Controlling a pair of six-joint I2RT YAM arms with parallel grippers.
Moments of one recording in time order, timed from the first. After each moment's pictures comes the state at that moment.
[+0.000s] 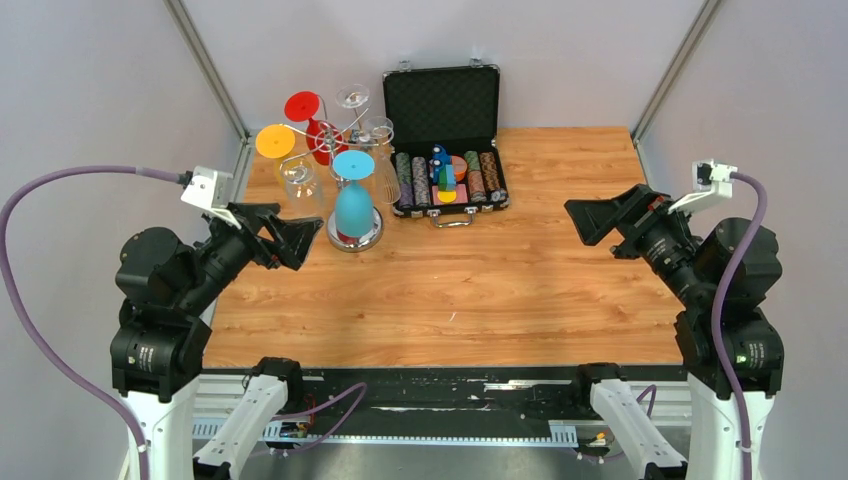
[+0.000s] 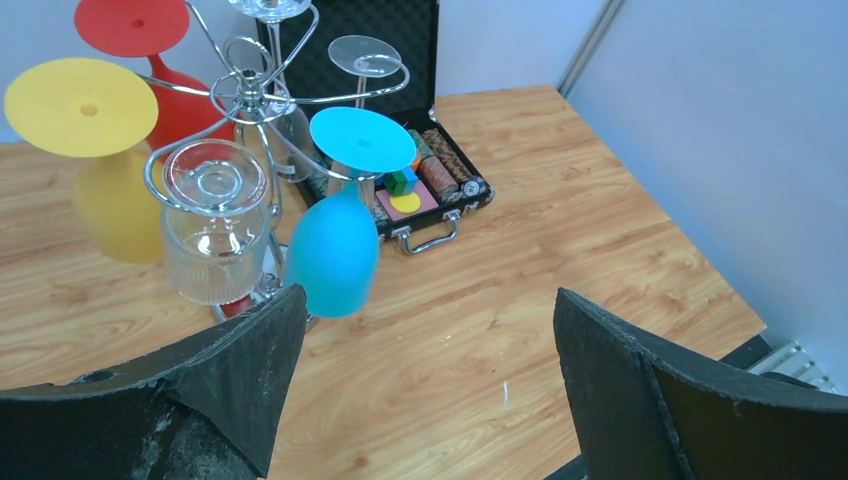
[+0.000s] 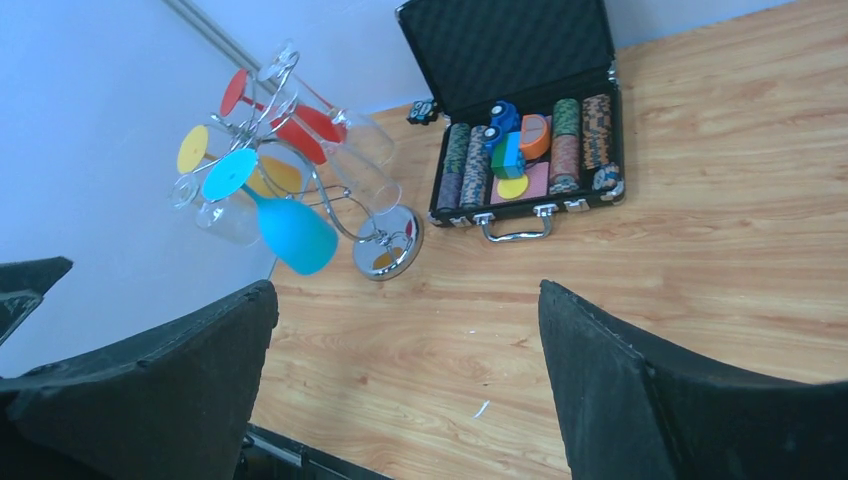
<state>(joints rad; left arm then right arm) -0.14 0.68 1.40 -0.78 0.37 -0.25 0.05 0.73 1.44 -0.83 -0.30 0.53</state>
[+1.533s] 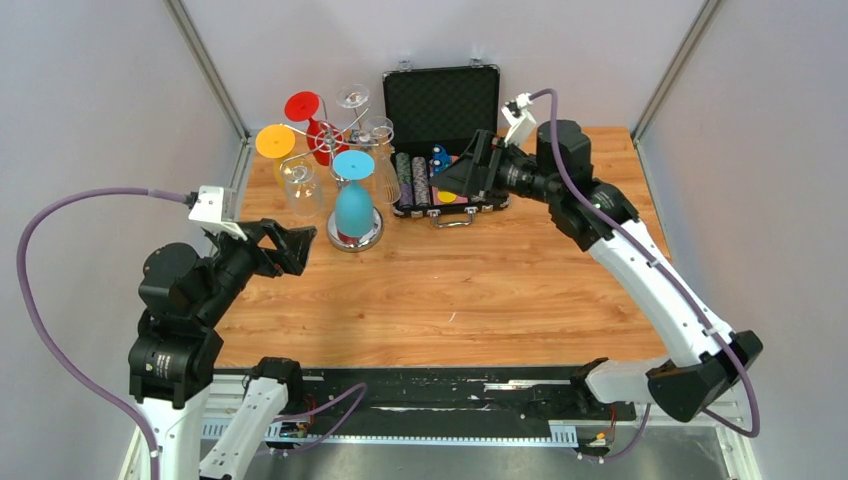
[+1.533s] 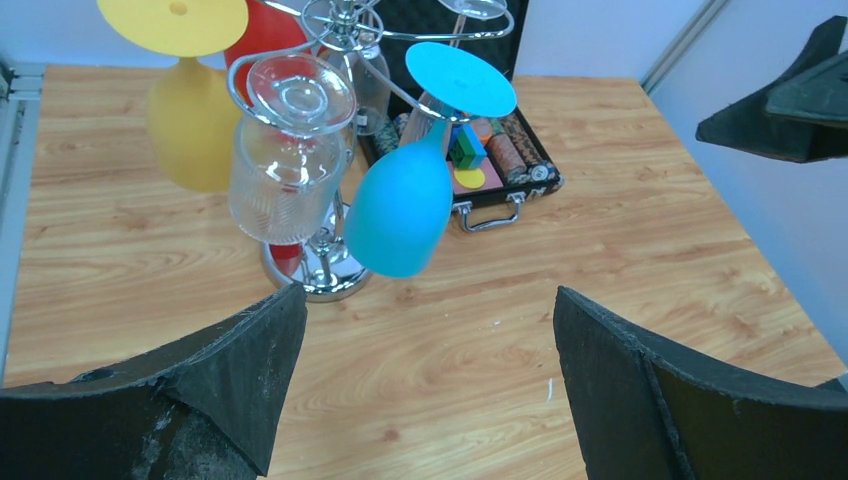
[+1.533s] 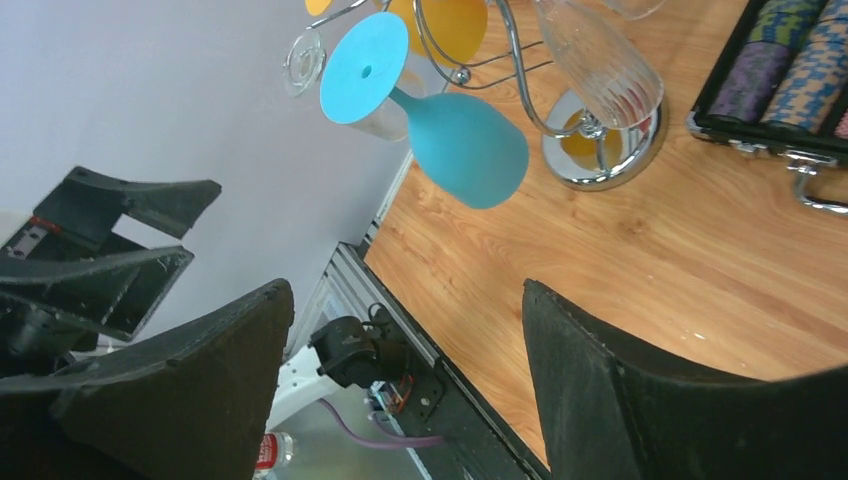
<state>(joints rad) -0.14 0.59 1.23 -0.77 0.21 -0.26 0.55 1.29 1.49 -0.45 -0.43 0.70</state>
